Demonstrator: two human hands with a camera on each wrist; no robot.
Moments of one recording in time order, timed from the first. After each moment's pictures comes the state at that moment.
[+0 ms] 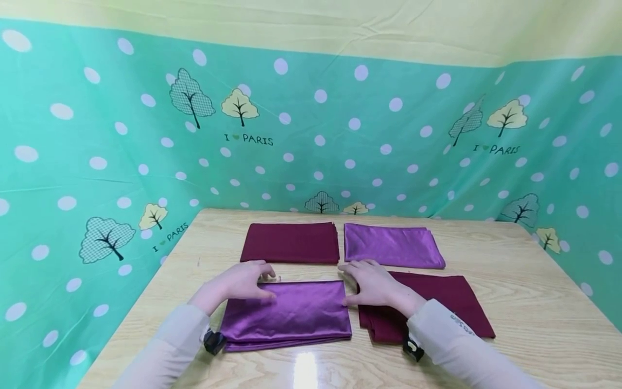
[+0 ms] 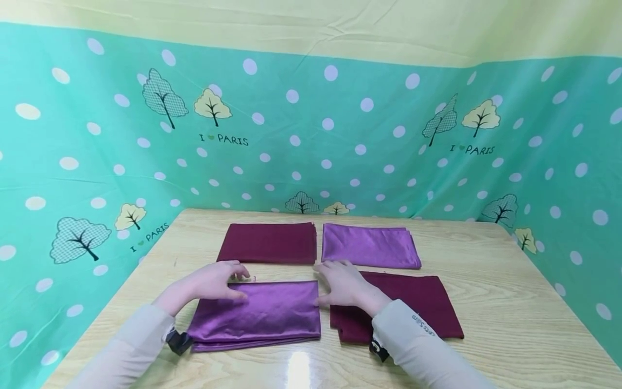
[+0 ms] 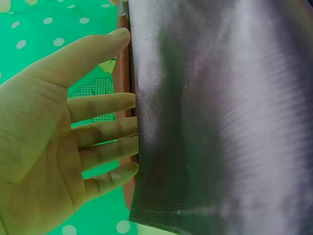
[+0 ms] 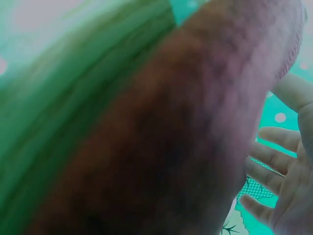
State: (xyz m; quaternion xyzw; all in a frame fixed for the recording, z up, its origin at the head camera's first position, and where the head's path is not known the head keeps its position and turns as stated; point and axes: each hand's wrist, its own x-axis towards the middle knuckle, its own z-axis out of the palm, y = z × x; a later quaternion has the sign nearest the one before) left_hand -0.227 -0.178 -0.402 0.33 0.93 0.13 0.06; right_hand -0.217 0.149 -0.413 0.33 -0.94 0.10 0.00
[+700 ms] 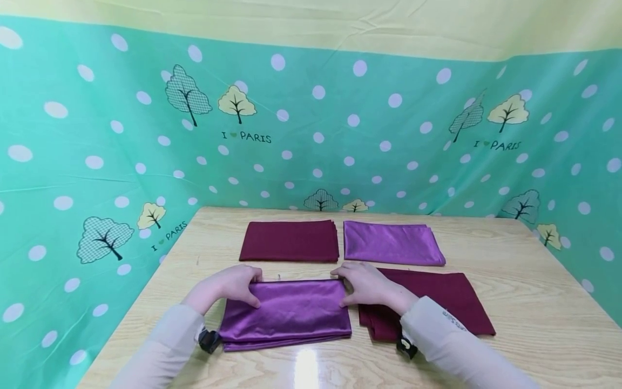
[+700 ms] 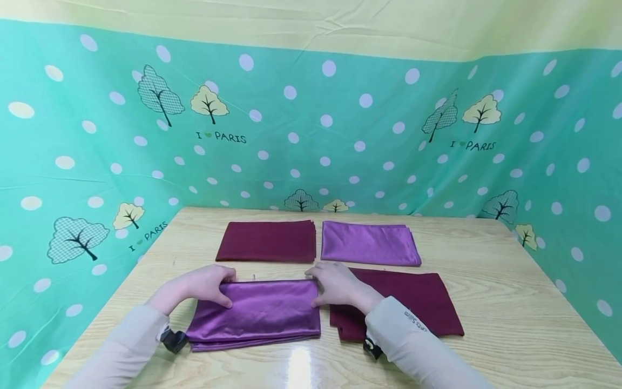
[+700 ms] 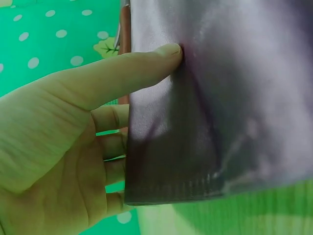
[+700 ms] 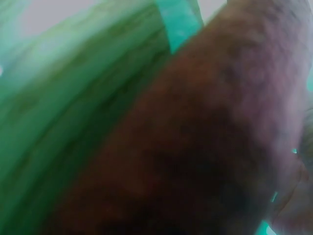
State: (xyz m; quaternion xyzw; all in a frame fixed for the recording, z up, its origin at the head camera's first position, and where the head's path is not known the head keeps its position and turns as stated) left_hand -0.224 -0.189 -0.397 0.30 0.94 0.13 0.14; right_hand -0.219 0.137 -0.414 0.36 -0.93 0.09 -0.01
